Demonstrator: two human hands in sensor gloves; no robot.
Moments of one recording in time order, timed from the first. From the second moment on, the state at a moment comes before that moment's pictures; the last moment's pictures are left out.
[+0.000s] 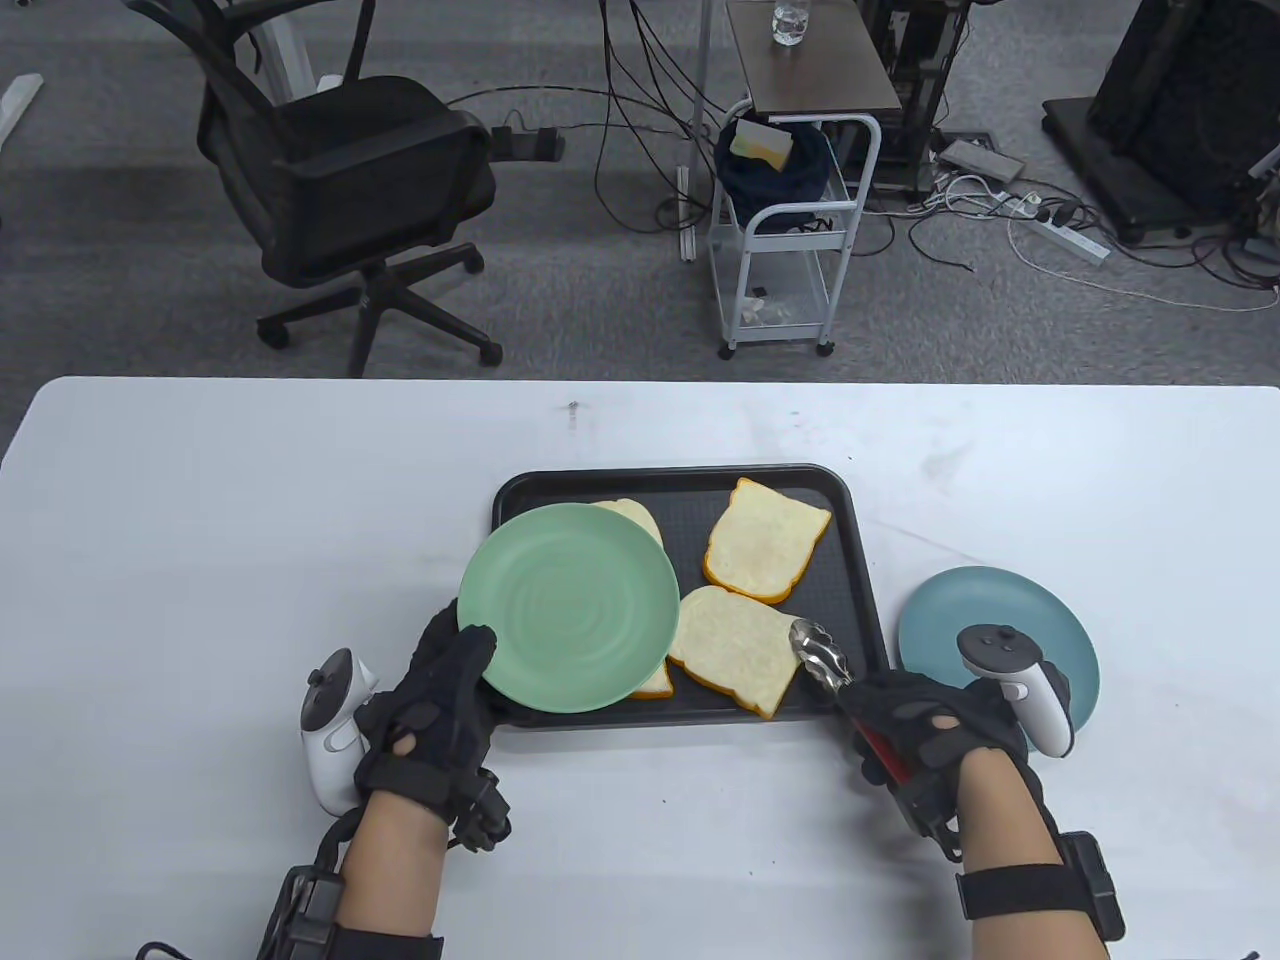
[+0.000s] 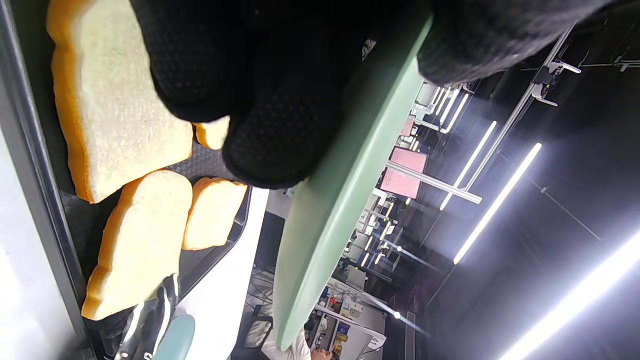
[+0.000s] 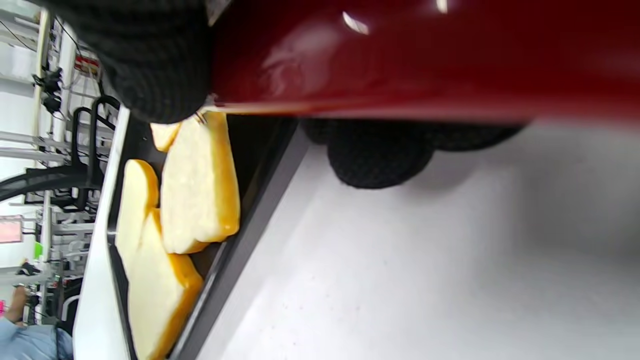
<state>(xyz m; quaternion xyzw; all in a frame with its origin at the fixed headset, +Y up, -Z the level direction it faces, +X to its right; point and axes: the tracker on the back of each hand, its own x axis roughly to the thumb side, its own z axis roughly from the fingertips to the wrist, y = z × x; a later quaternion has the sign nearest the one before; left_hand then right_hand) -0.215 -0.742 -0.263 -0.15 0.01 0.80 0.58 0.288 -0.798 -0.309 -0.14 0.34 0.79 0.49</state>
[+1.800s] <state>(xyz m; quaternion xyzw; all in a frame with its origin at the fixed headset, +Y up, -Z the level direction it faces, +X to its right) -0.209 -0.760 -0.269 -0.19 0.04 0.79 0.58 0.262 -0.755 -0.283 -0.07 0.19 0.77 0.61</state>
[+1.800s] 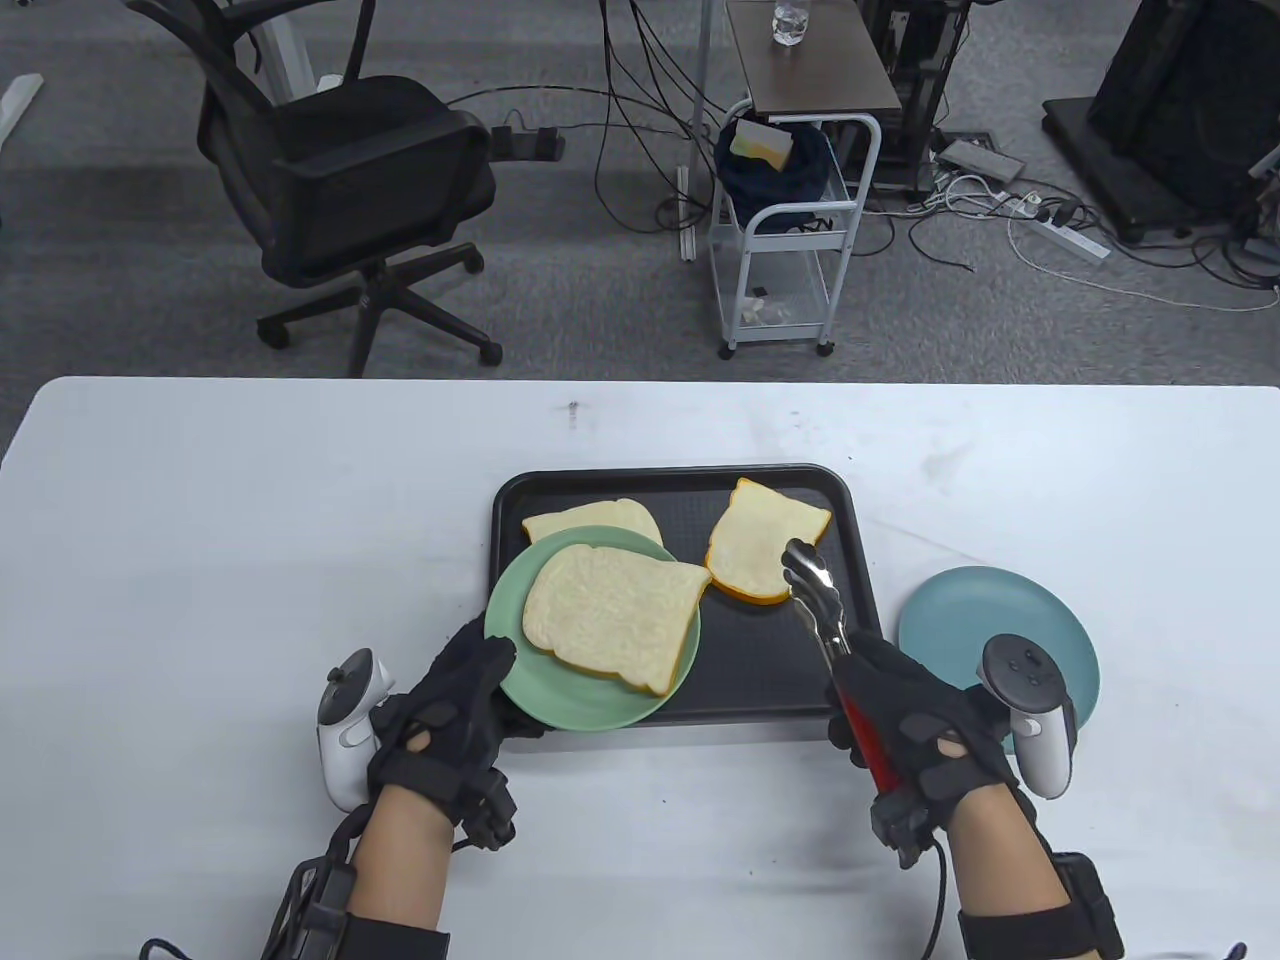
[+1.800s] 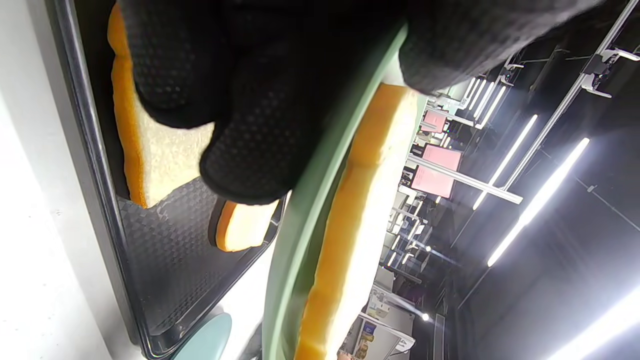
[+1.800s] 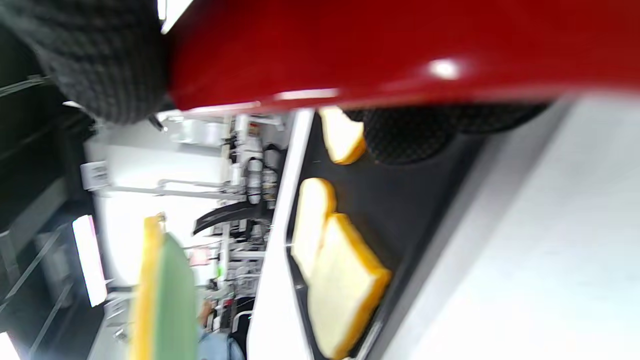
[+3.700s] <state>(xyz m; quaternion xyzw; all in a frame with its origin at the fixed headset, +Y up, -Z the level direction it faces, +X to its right) -0.220 -0.766 -0.270 -0.18 0.06 0.79 0.58 0.201 -0.687 -0.268 0.11 0.26 0.69 0.67</state>
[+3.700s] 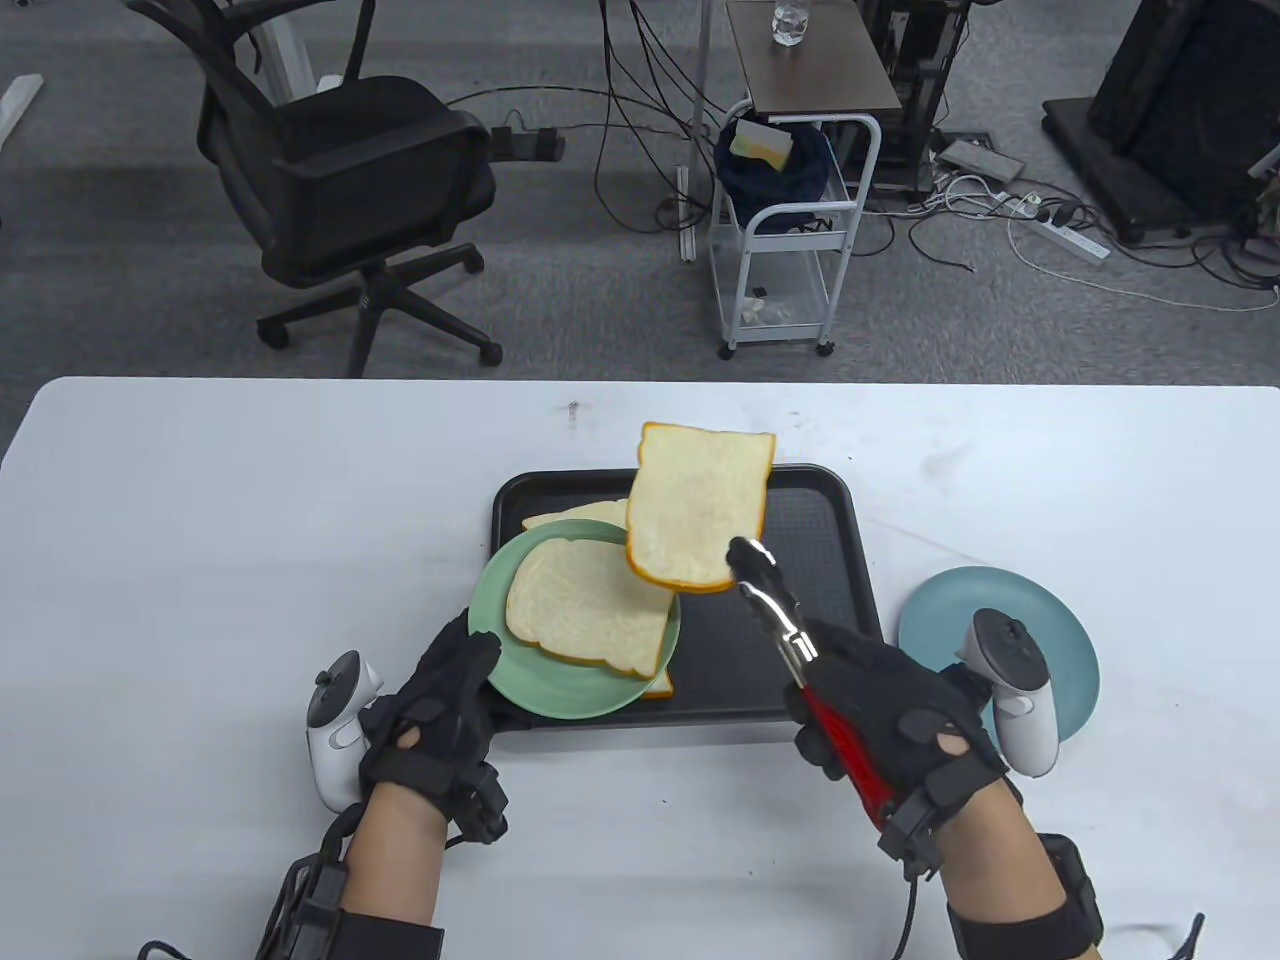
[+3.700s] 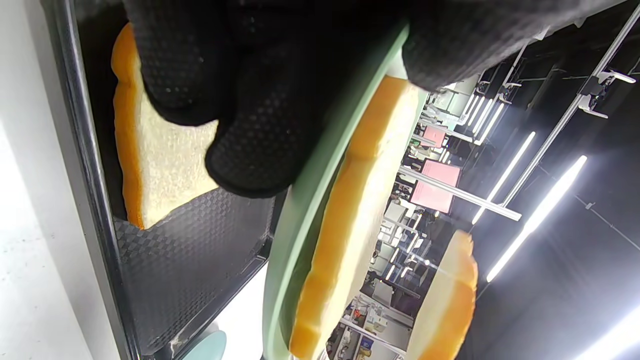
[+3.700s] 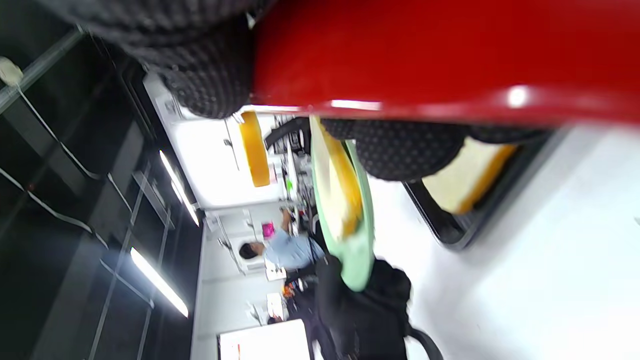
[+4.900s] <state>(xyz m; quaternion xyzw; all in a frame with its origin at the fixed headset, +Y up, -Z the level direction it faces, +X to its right) -0.235 -0.770 -0.270 -0.15 0.07 0.81 0.56 0.248 -0.729 -0.290 0.00 0.25 0.70 0.67</state>
